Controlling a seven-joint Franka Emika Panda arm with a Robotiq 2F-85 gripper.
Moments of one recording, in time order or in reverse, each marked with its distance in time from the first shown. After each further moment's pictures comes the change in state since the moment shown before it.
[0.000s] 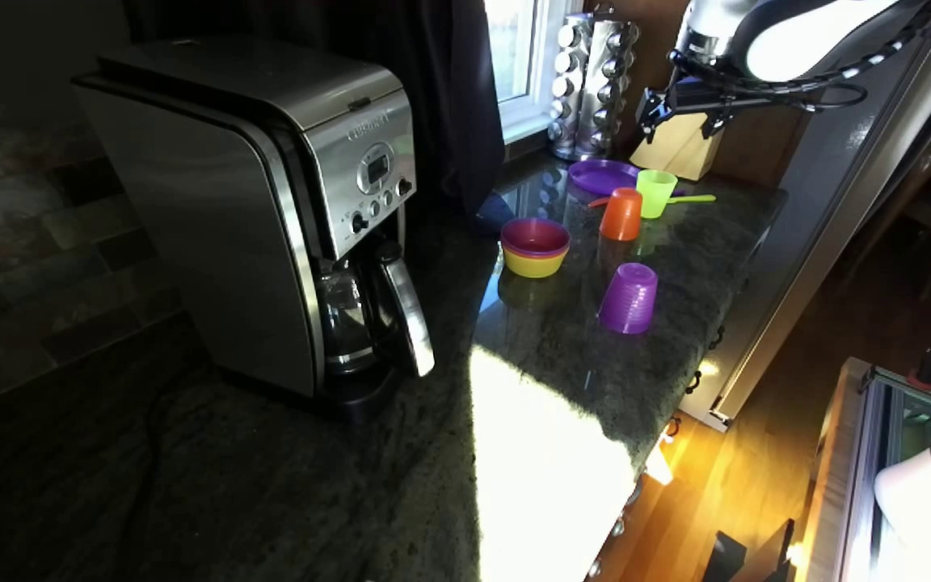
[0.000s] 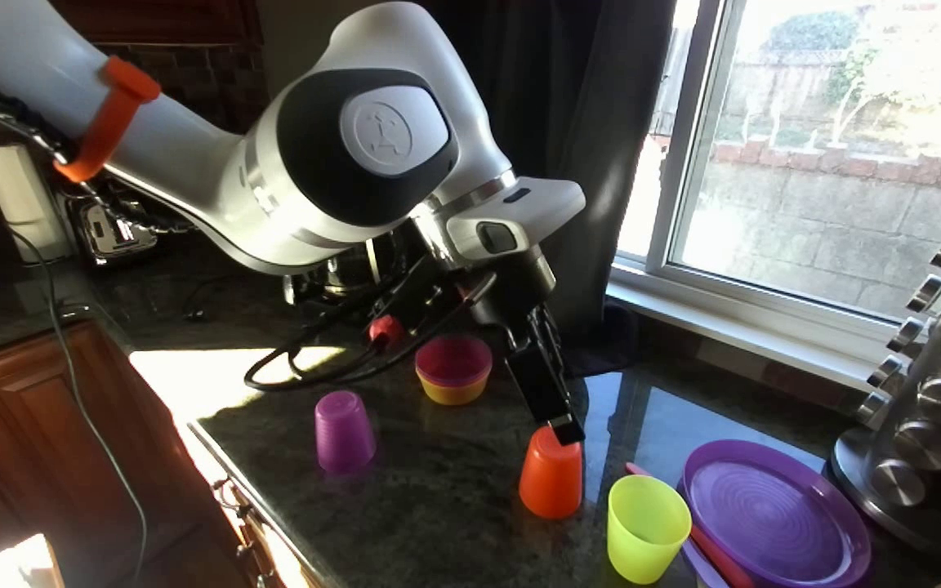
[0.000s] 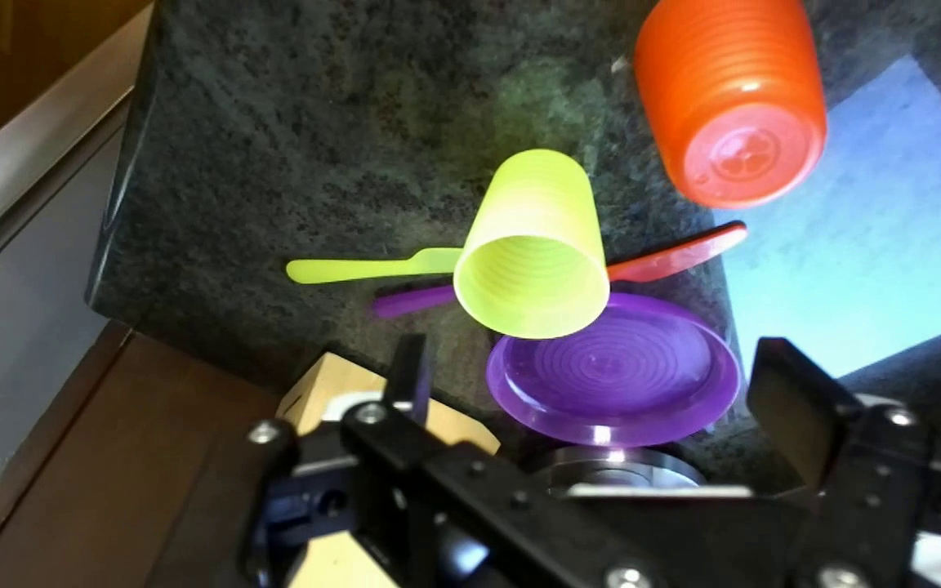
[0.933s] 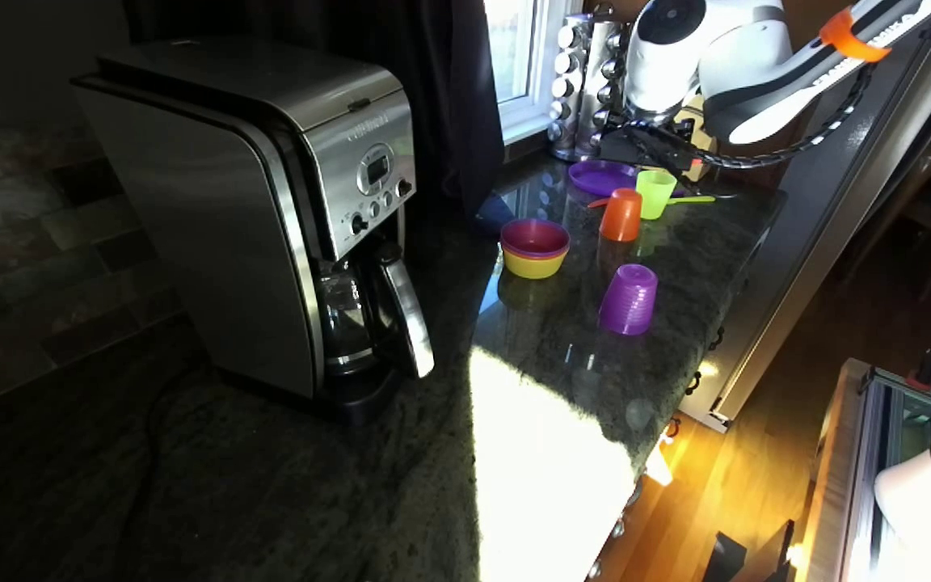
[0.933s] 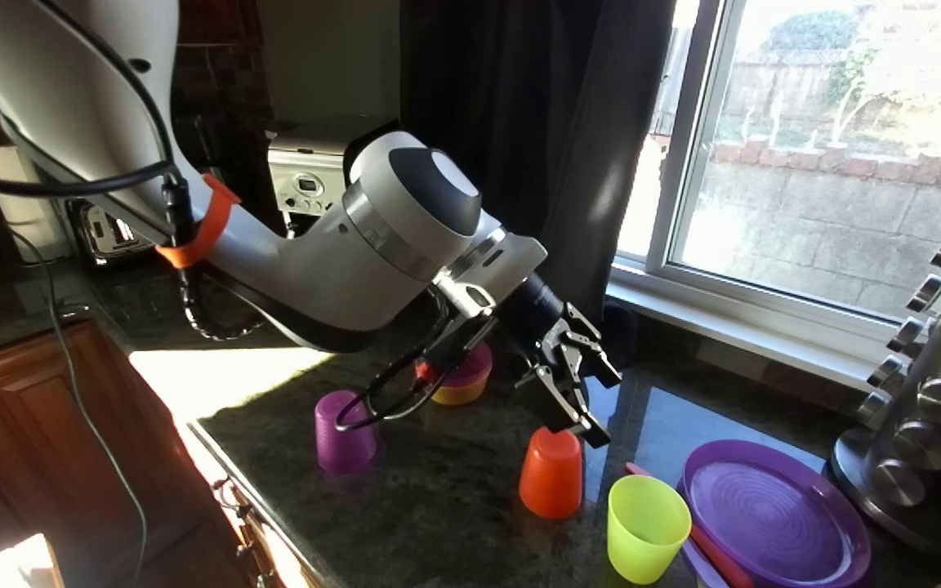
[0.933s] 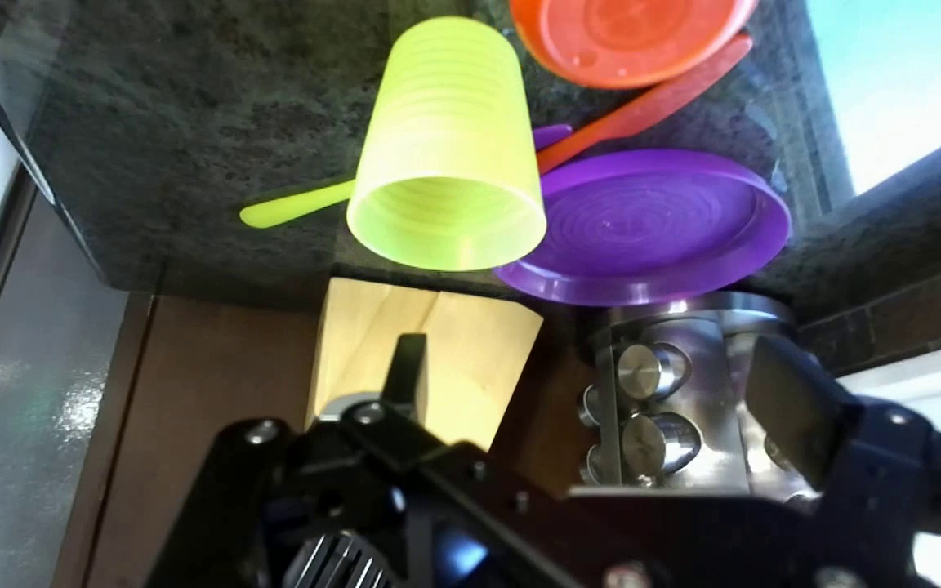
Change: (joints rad) arm 0.013 0.226 0.050 0.112 -0.605 0.017 0.908
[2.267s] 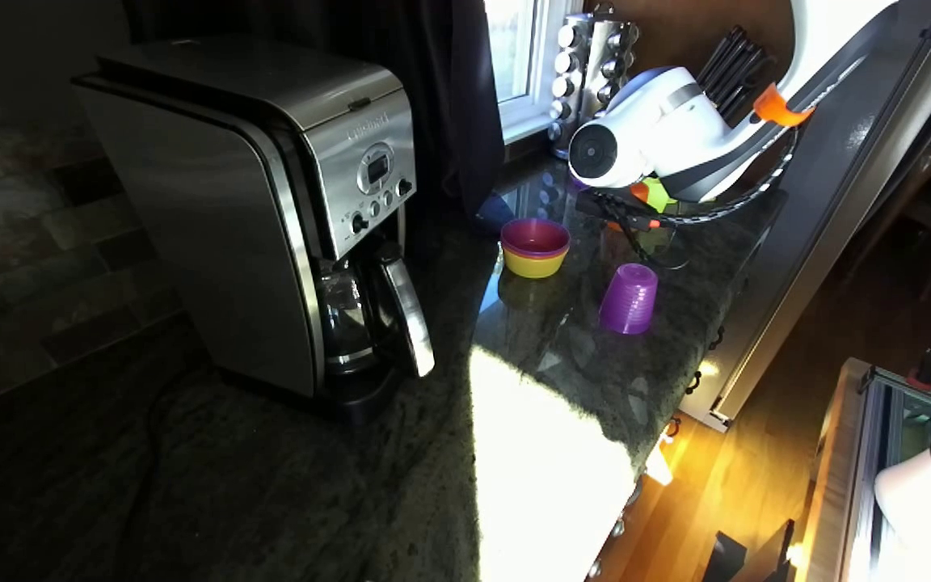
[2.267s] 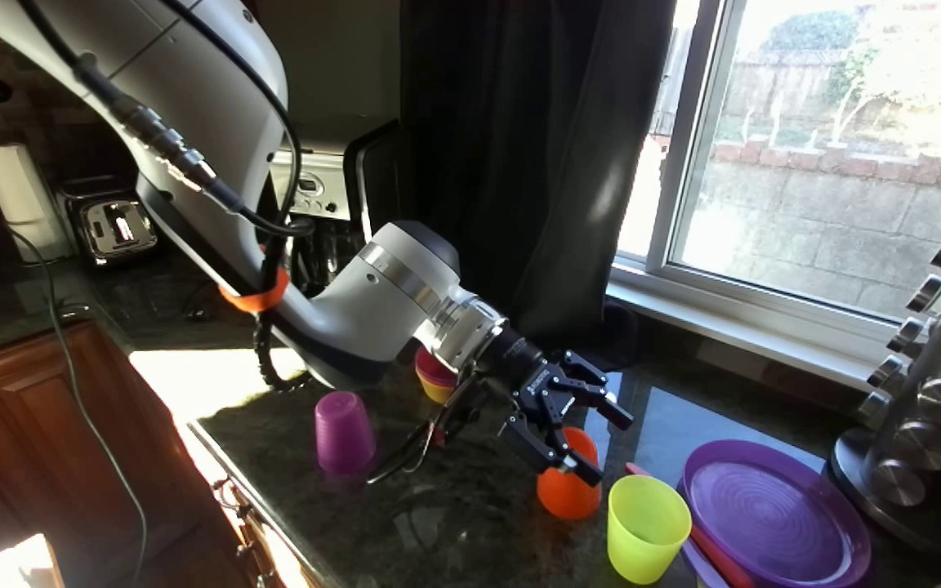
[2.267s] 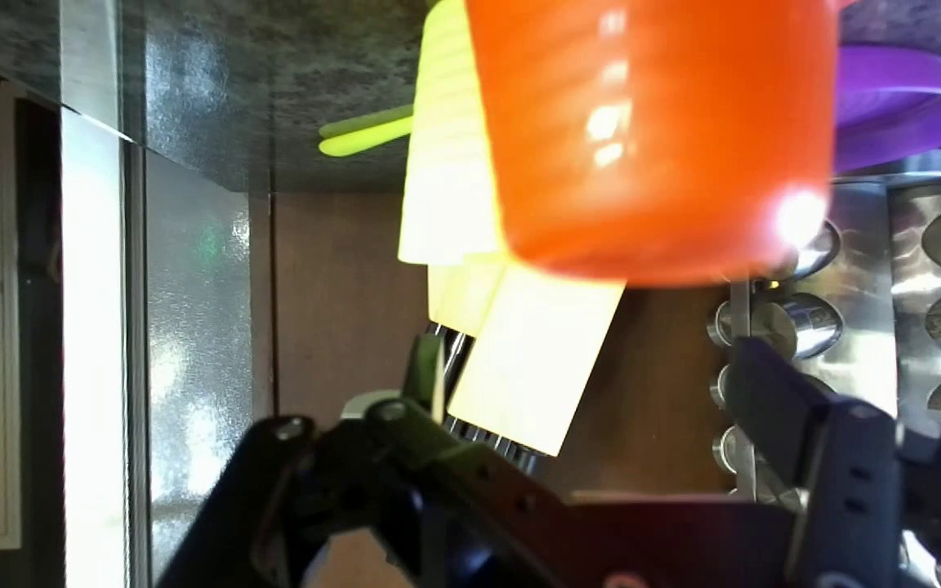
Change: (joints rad) arm 0.095 0.230 0.076 0.062 -0.306 -0.484 0.602
